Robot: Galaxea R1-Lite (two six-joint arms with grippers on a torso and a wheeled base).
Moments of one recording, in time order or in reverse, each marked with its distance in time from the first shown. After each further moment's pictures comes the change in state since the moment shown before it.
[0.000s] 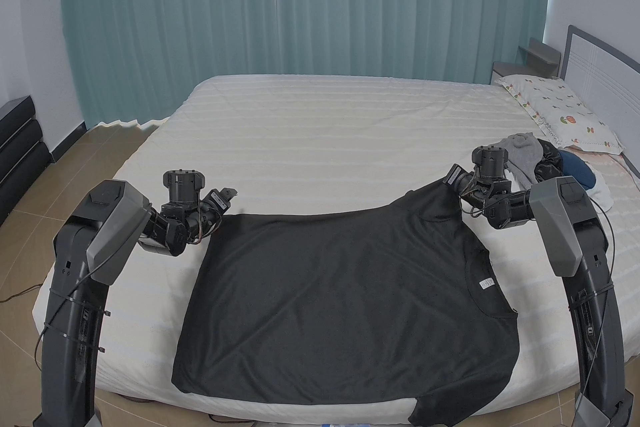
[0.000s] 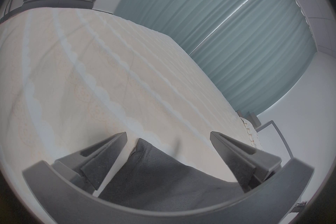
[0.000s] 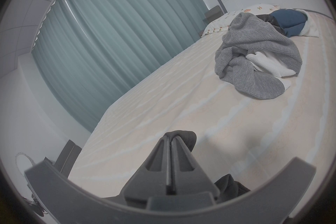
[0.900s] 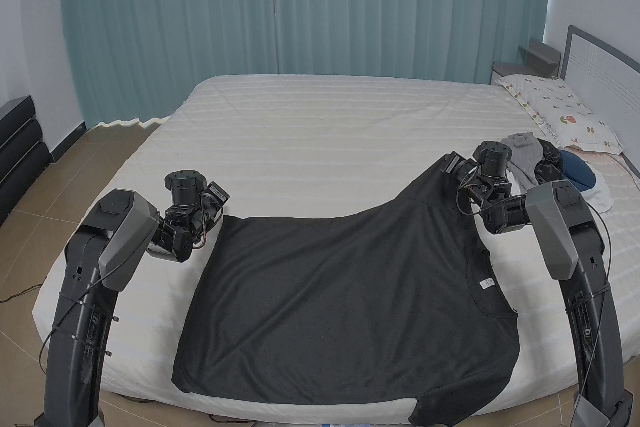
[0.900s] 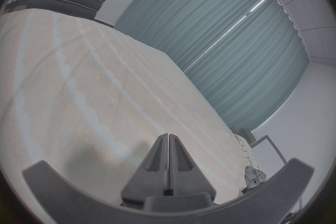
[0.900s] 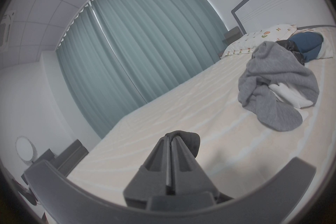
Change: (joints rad) left arm -0.005 0.060 -0.052 -0.167 0.082 -0.044; right arm 0.001 0.039 0.000 -0.256 0.037 -0.113
